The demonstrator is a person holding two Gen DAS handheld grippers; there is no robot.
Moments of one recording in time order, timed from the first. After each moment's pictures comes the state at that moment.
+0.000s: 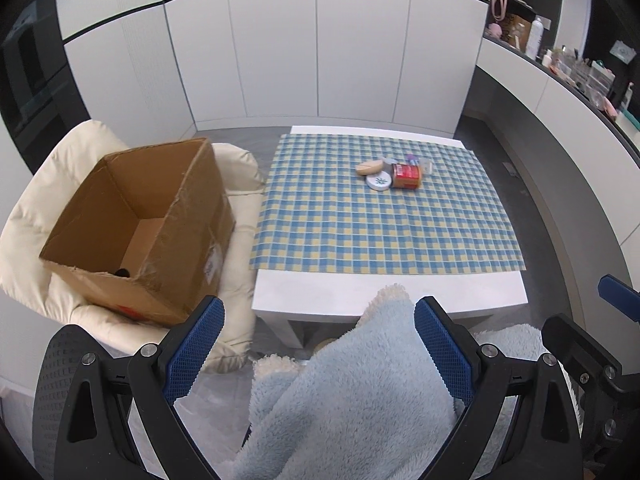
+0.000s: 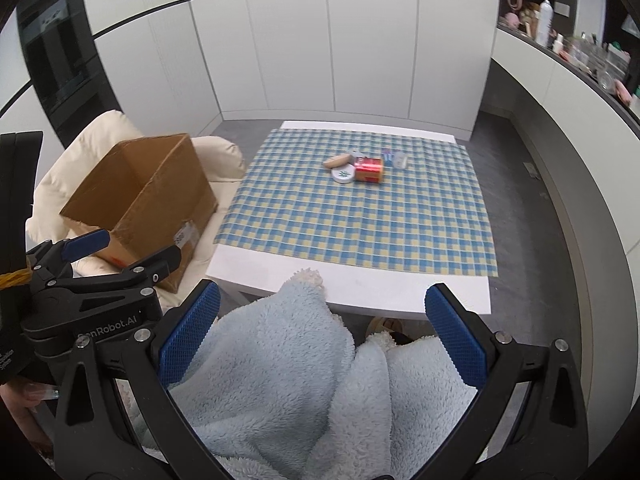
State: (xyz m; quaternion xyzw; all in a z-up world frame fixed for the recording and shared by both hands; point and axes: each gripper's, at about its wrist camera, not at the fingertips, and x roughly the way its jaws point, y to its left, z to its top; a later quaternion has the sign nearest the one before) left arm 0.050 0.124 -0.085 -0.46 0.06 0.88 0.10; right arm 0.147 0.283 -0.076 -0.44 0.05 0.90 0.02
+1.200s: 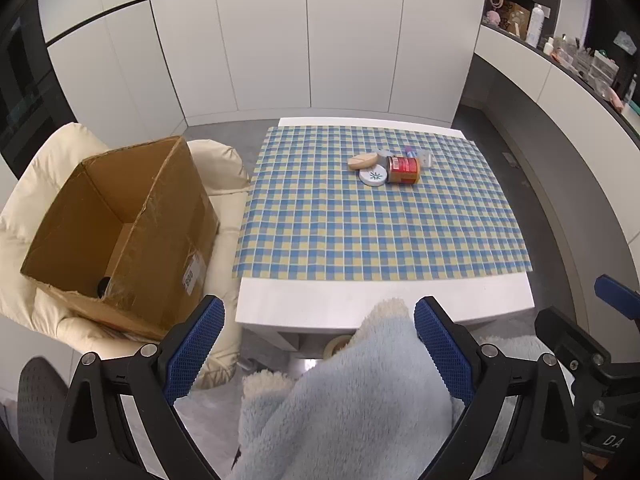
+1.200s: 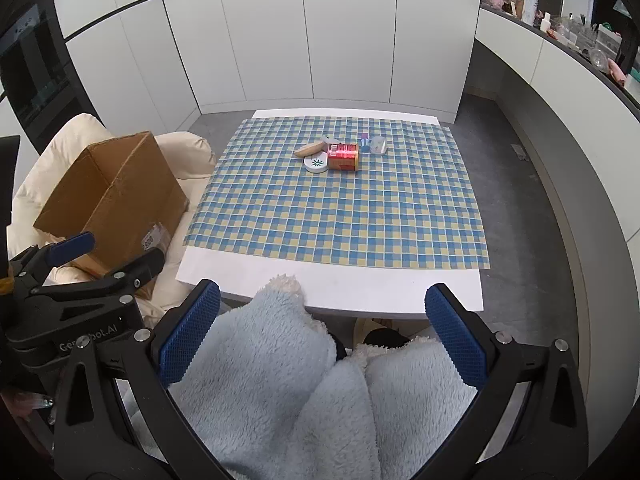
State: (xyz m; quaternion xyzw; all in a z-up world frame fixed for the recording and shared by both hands) left arm 0.010 0.149 -0.111 -0.47 0.06 0.87 0.10; right arm 0.116 0.313 -0.108 -0.46 0.06 0.88 0.04
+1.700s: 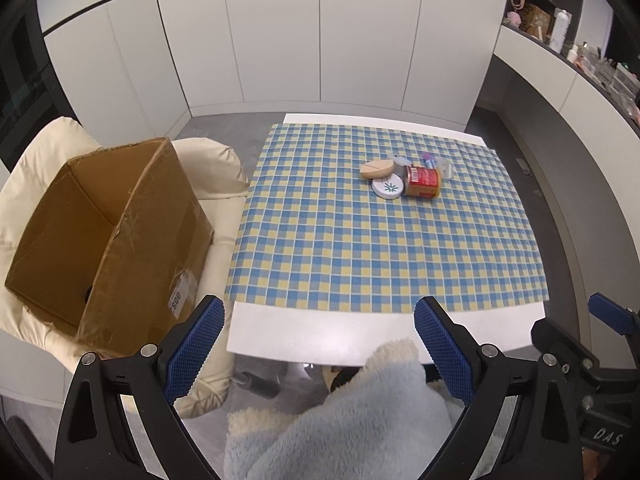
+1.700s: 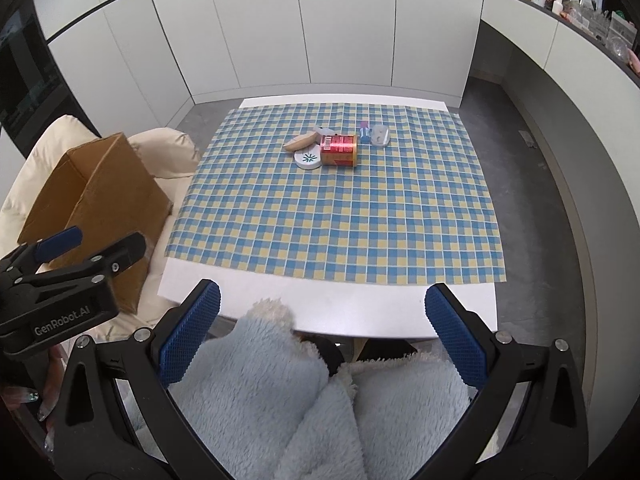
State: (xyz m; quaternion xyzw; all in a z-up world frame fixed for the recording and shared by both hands) left arm -0.055 0.165 -0.141 -0.49 0.05 0.87 0.08; right arm 0.050 0.340 -0.149 -0.49 0.07 0.87 0.04
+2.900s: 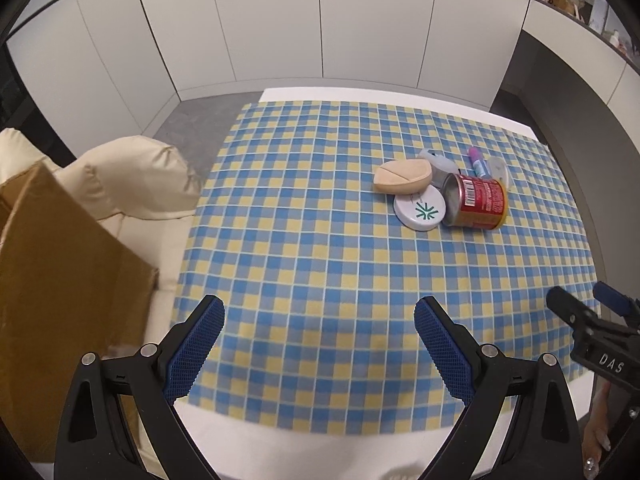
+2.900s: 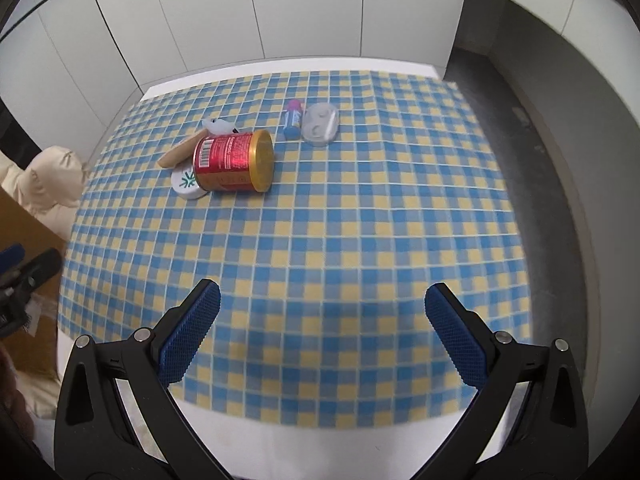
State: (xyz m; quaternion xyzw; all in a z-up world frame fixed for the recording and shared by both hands) left arm -0.205 0.227 -0.260 -0.52 0.06 0.85 0.06; right arm -0.119 0.449 -0.300 -0.53 0.09 0.84 0.08
